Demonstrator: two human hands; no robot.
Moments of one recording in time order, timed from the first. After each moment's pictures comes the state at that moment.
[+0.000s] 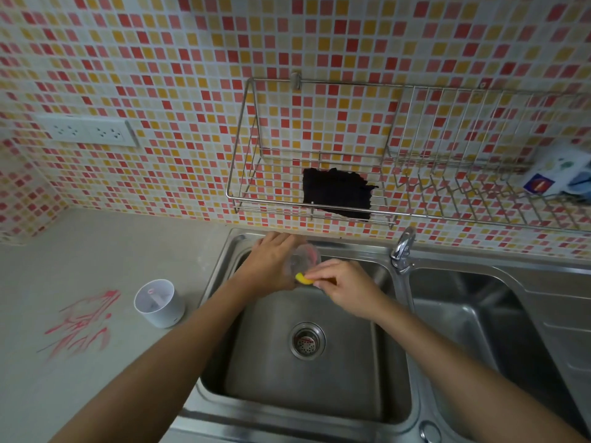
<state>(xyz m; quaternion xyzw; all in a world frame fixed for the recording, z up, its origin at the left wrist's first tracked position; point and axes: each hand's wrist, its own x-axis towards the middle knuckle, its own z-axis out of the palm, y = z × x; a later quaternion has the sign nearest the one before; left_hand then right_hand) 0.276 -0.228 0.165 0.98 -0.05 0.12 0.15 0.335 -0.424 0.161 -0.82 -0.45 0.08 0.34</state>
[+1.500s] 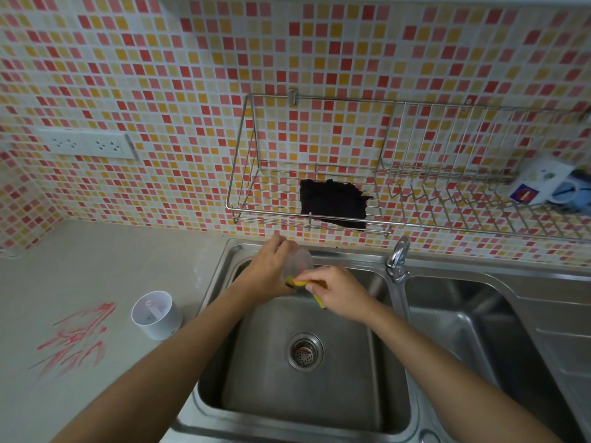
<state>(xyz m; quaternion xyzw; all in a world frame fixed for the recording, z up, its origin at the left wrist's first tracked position) 0.281 -0.223 0.163 0.98 -0.04 0.12 0.18 0.335 -0.407 0.166 -0.82 -0.43 0.10 0.35</state>
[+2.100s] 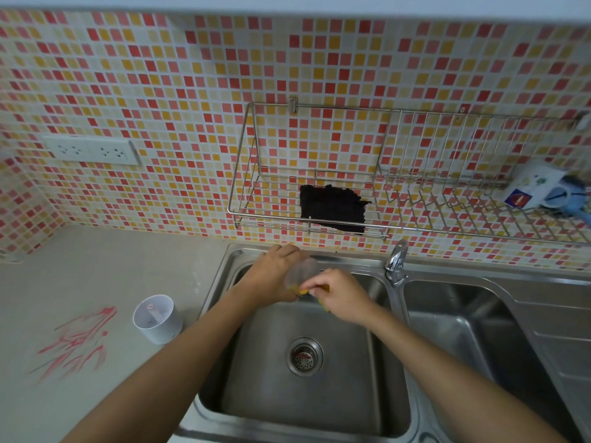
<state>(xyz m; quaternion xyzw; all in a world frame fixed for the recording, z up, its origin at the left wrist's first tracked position) 0.280 -0.229 0.177 0.99 -0.07 0.06 0.13 0.332 -0.413 0.169 -0.85 -0.41 0.10 0.33</state>
